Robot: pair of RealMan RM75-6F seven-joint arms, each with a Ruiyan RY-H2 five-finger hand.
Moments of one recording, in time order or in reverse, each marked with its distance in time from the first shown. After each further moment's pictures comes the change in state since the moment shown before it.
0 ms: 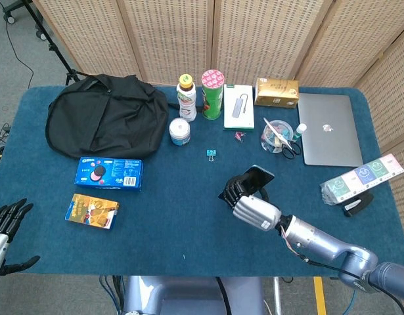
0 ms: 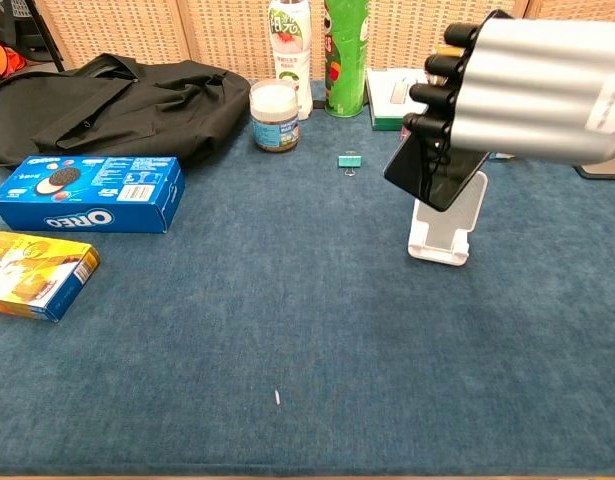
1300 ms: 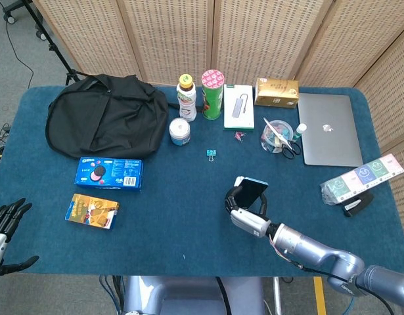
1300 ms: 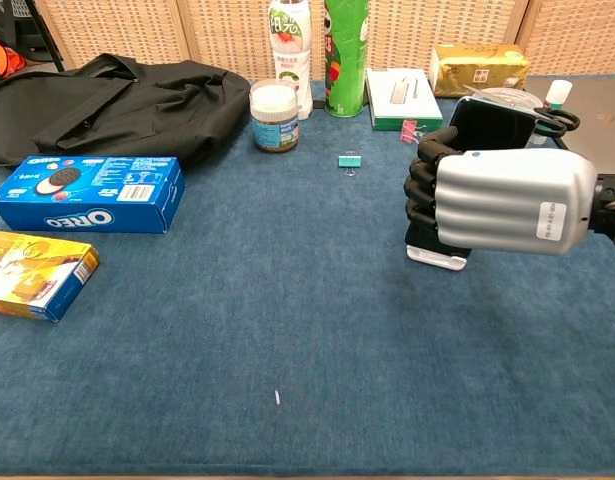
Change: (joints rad) left arm -0.004 0.013 0.004 0.000 0.000 -0.003 -0.025; right arm -0.011 -0.093 -0.033 0.036 0.037 -0.204 -0.311
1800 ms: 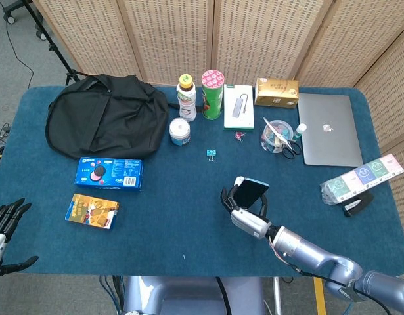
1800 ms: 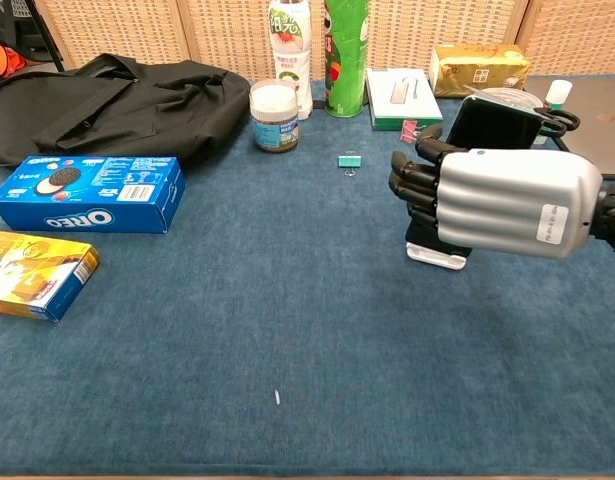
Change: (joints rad) left arm 0.000 0.003 0.001 0.000 0.000 0.001 -0.004; right arm -0.044 -0.025 0.014 -0.016 0.037 0.038 -0.064
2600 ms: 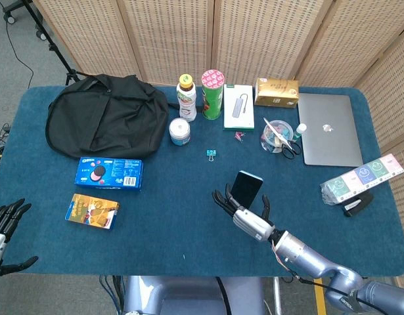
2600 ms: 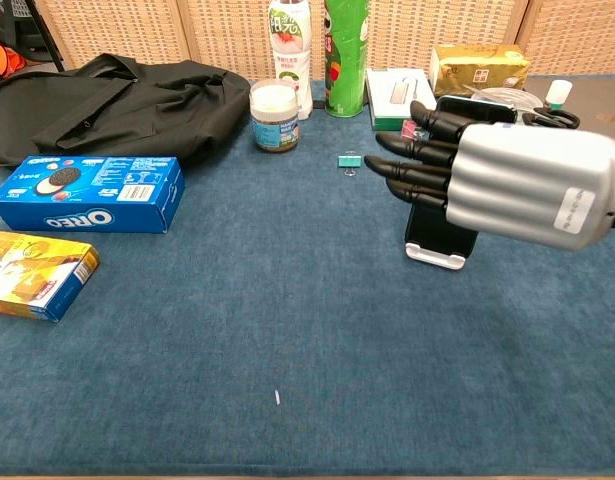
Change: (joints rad) left arm -0.001 0.006 0.002 -0.001 0.000 -0.001 -0.011; right arm -0.068 0.016 0.012 -0.085 0.046 0.084 -0.037
